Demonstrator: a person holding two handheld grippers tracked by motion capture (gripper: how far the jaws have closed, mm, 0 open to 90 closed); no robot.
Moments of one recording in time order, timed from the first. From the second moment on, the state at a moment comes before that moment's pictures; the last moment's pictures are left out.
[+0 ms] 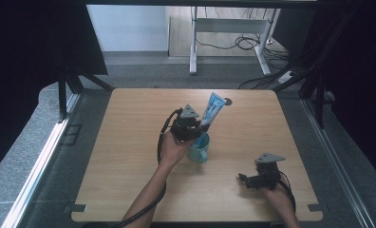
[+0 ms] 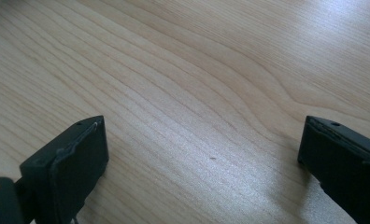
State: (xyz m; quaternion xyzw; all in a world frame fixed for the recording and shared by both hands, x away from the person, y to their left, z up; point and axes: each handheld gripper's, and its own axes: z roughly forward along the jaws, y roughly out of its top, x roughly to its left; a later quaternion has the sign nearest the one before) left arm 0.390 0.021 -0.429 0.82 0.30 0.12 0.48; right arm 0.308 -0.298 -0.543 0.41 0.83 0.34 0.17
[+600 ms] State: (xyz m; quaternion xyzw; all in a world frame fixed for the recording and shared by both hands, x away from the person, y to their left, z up) left arm 0.385 0.025 -0.450 0.81 0.31 0.12 0.48; right arm 0.308 -0.298 -0.543 0.41 0.83 0.34 0.17
